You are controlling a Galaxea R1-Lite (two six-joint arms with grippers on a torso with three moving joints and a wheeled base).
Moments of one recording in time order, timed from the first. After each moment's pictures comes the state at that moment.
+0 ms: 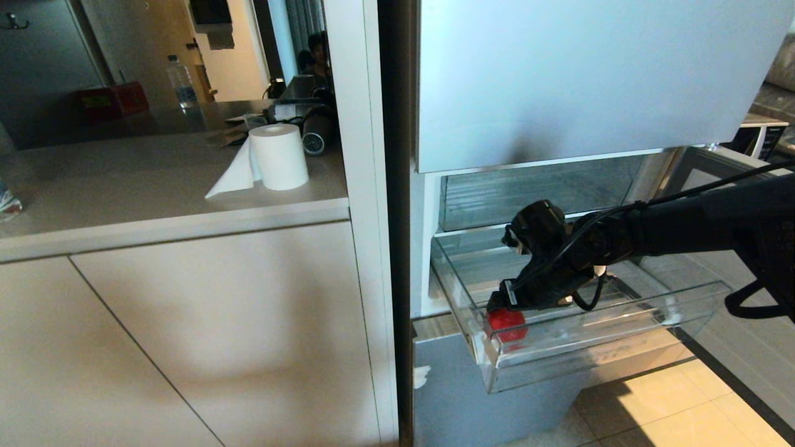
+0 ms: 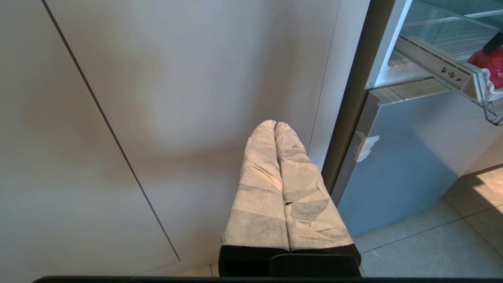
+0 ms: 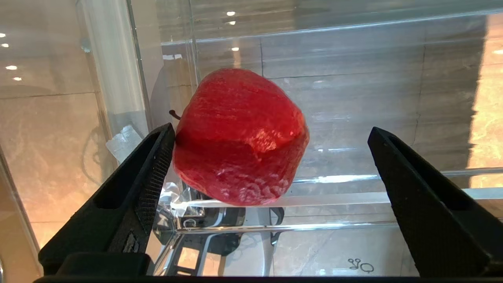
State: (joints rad) left arm 0.00 0.00 0.00 -0.01 0.00 0.00; right arm 0.38 2.19 -1.61 0.43 -0.06 0.22
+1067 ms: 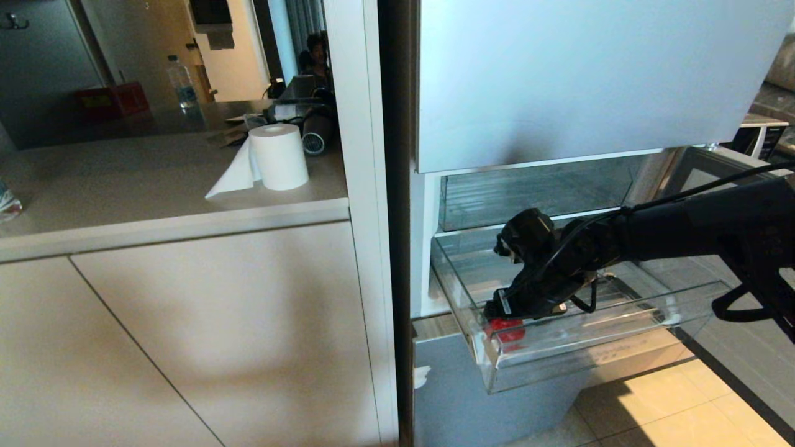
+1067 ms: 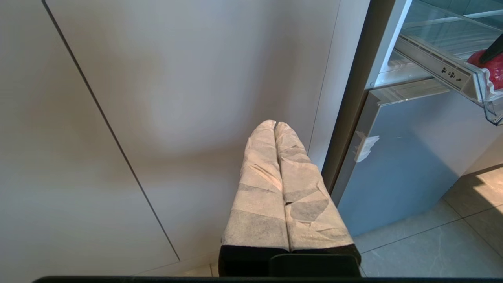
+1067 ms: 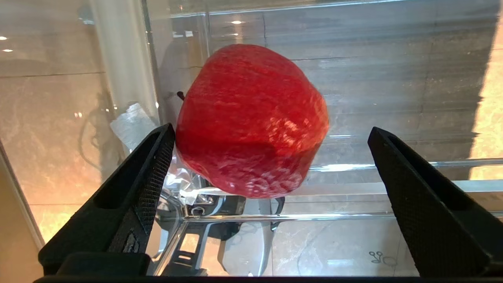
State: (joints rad) left arm 0.00 0.00 0.00 -0.01 0.00 0.00; right arm 0.41 2.21 -1.61 0.47 -0.06 0.24
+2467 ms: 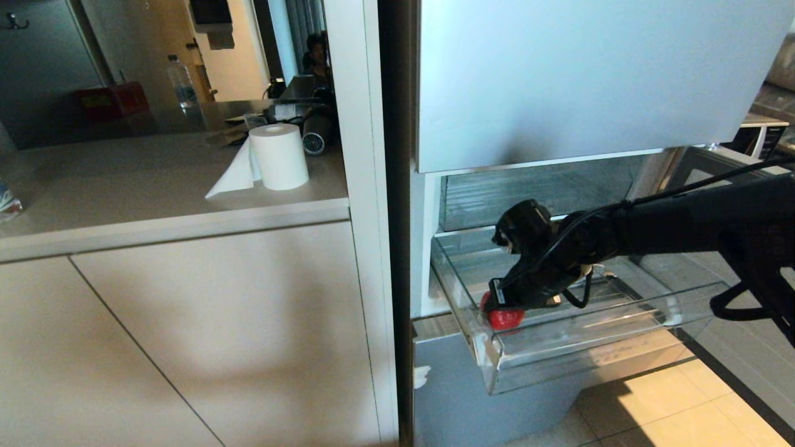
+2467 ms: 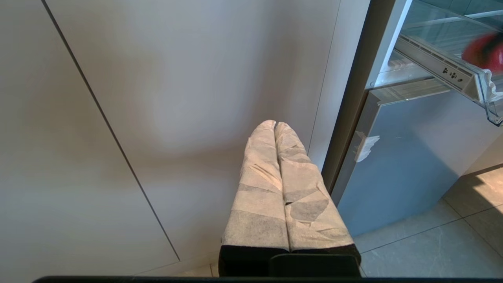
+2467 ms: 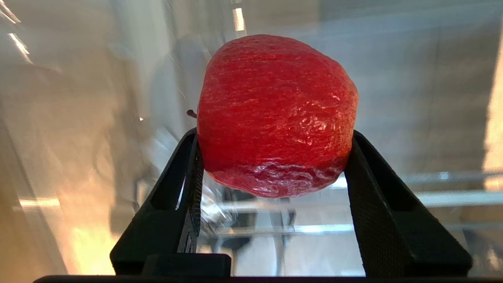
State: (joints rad) left arm 0.00 0.00 0.00 -0.01 0.00 0.00; right arm 0.42 2.21 -1.67 0.47 -0.07 0.28
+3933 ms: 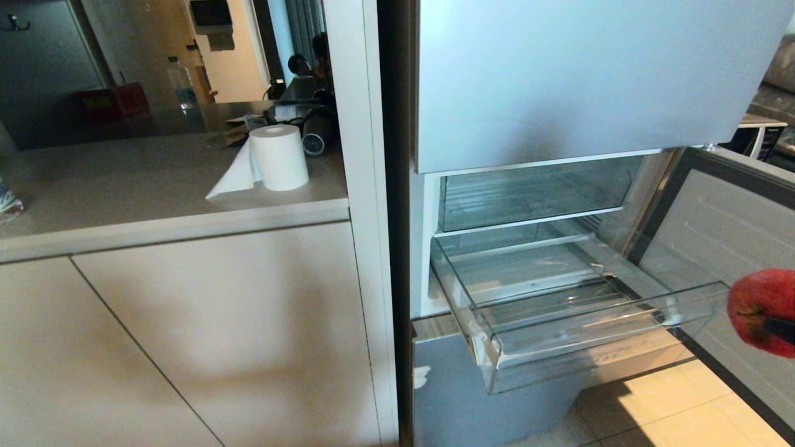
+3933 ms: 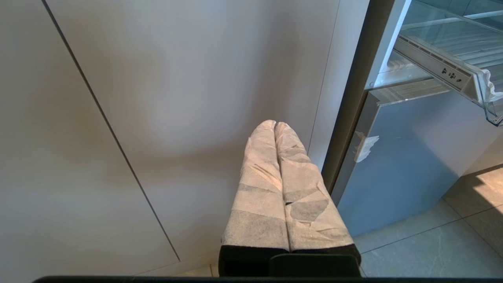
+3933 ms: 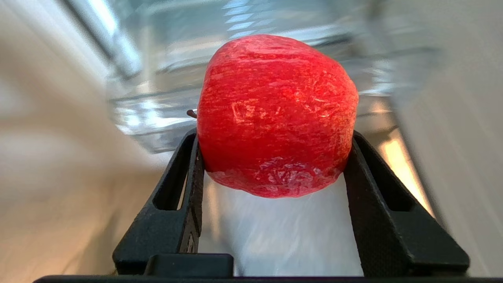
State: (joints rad) left arm 0.00 0.00 0.00 -0.01 0.00 0.00; right arm 0.26 0.81 -0.73 0.24 -0.19 0.12
